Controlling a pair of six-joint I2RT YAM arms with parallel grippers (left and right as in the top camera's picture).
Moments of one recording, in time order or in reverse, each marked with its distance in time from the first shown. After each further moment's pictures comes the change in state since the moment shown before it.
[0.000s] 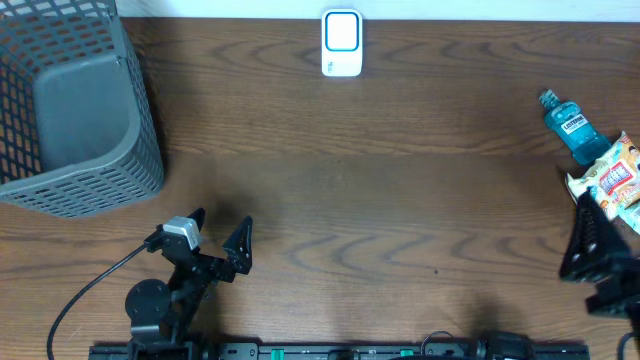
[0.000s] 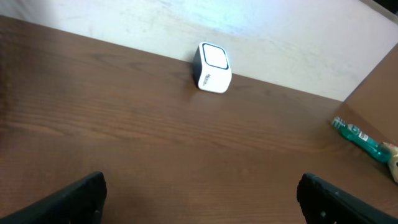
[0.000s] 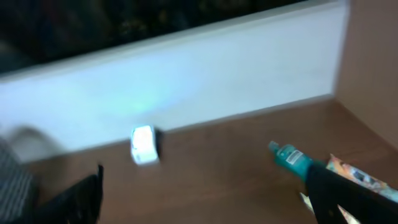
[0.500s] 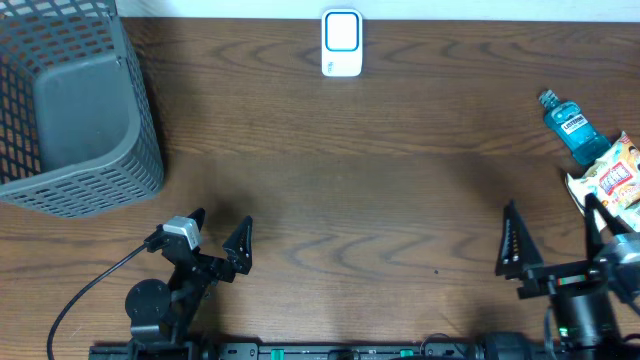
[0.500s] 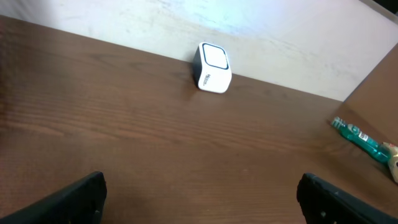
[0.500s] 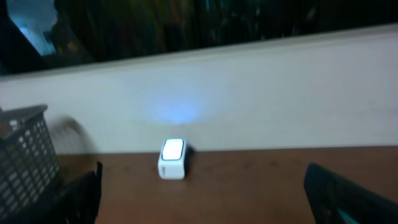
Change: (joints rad) left arm 0.000 0.000 0.000 0.000 0.000 0.000; right arm 0.144 -0.414 -0.781 0.570 -0.036 -0.017
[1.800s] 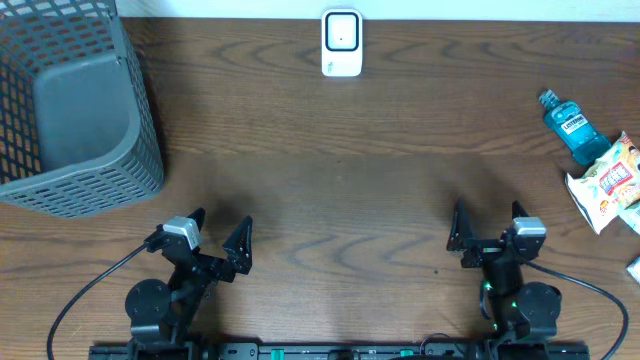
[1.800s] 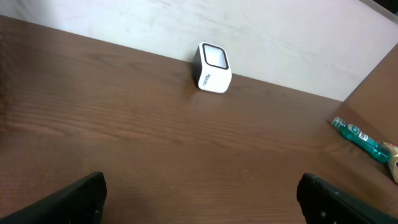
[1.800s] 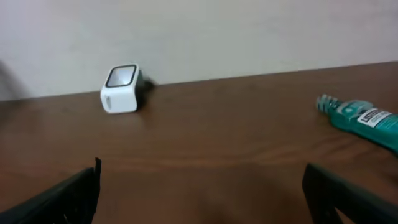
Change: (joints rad) left arm 0.000 0.000 0.000 0.000 0.000 0.000; right arm -0.019 -0.258 -0.866 0.475 0.079 -0.015
